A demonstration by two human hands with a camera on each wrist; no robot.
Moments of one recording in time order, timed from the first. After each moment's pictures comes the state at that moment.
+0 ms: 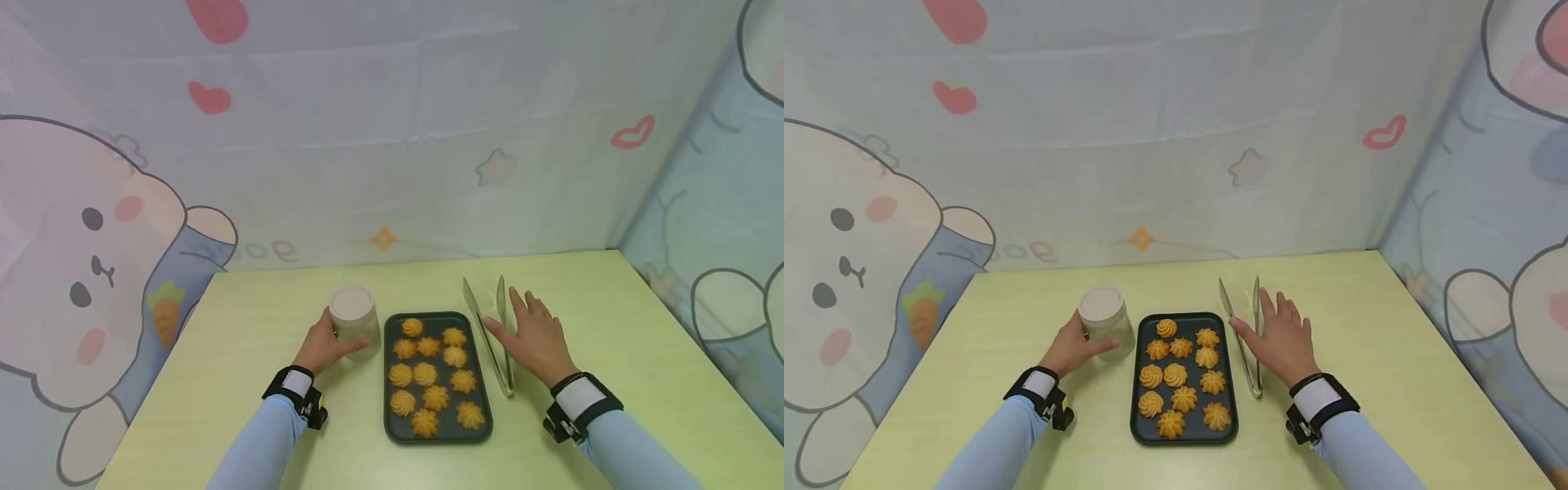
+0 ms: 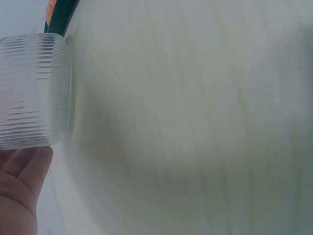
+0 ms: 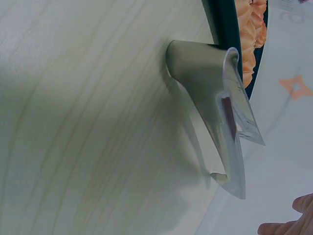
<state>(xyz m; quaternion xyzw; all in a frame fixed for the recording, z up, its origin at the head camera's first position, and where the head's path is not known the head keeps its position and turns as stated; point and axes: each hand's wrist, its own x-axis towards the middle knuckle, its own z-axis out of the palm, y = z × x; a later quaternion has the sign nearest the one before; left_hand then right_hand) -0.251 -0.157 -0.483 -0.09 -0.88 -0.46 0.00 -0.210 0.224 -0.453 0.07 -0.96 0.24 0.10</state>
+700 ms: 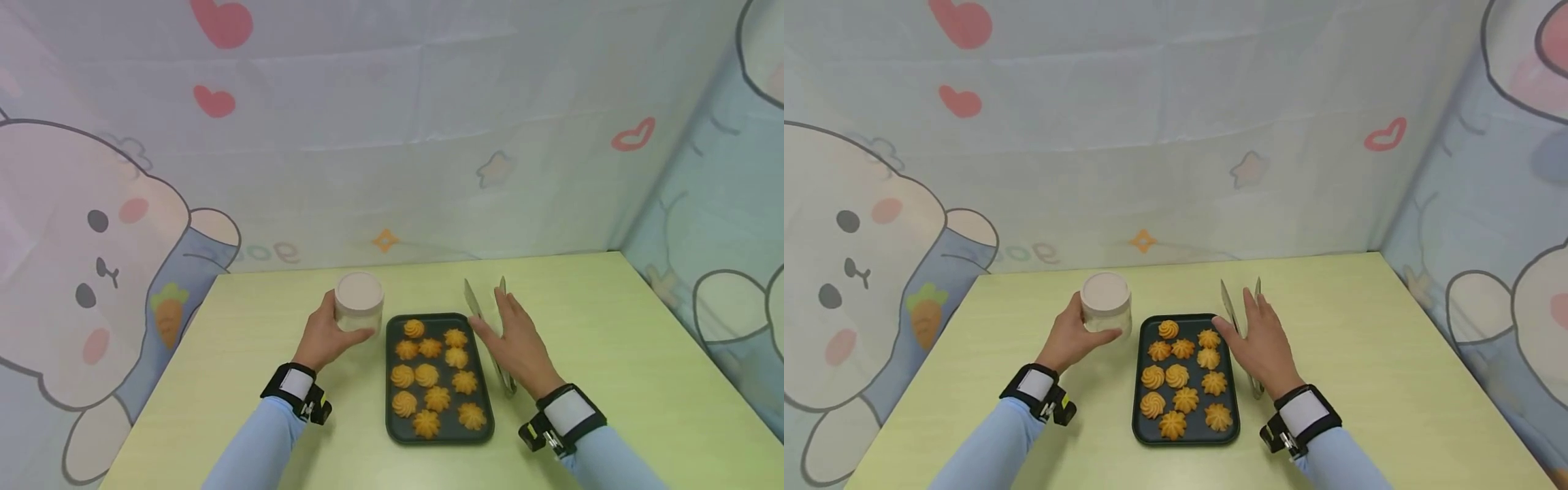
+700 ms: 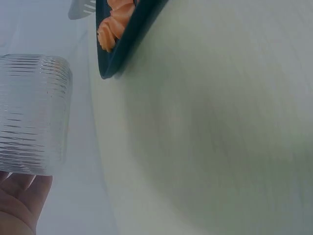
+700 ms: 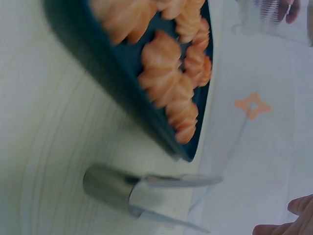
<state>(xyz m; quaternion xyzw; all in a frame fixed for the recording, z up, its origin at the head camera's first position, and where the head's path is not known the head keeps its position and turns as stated) -0.241 -0.145 -0.439 -0.12 -0.88 -0.46 0.07 -0.195 0.189 -0.437 0.08 -0.93 0.35 0.07</state>
